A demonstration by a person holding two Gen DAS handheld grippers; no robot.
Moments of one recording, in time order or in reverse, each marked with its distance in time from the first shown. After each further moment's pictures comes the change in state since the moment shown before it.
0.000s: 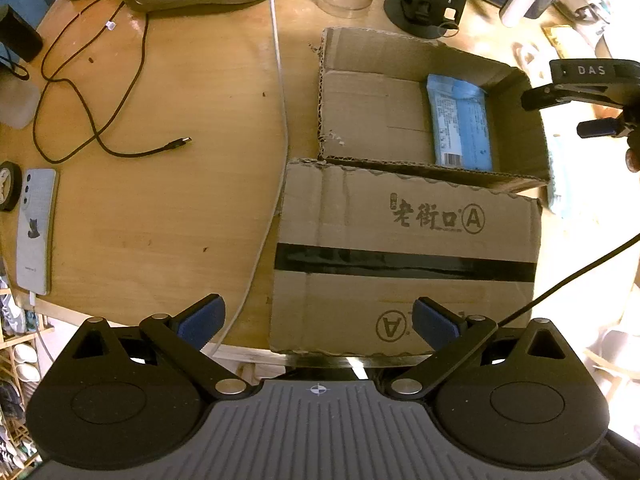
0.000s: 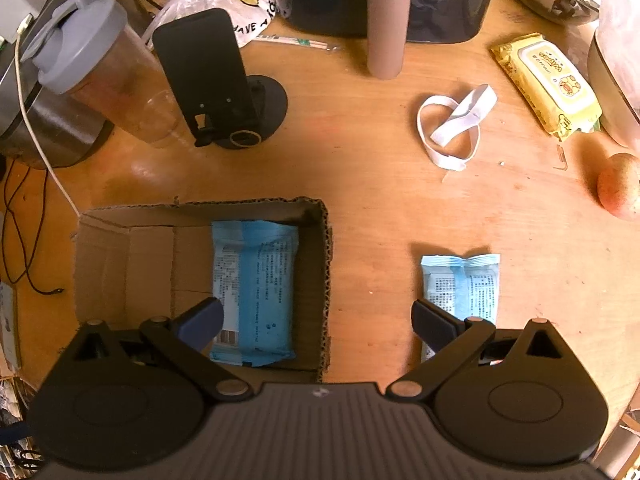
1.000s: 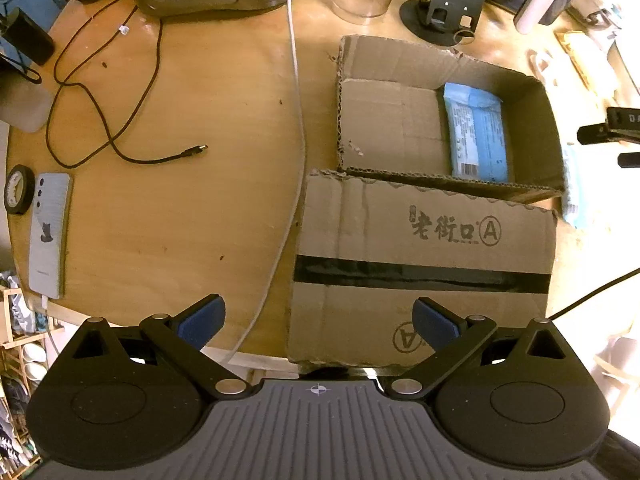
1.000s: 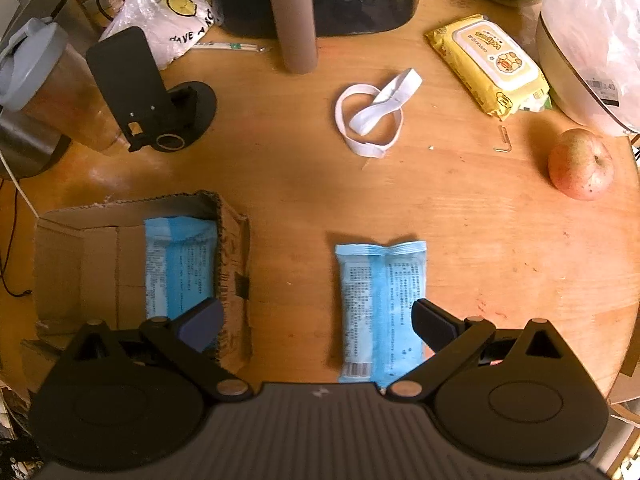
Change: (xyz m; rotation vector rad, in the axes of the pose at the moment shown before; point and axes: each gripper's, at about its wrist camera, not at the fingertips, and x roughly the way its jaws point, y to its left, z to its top) left arm 0.001 0.005 0.005 -0.011 -0.012 0.037; right arm -0.004 -0.058 -0.011 0.037 -0.011 -0.049
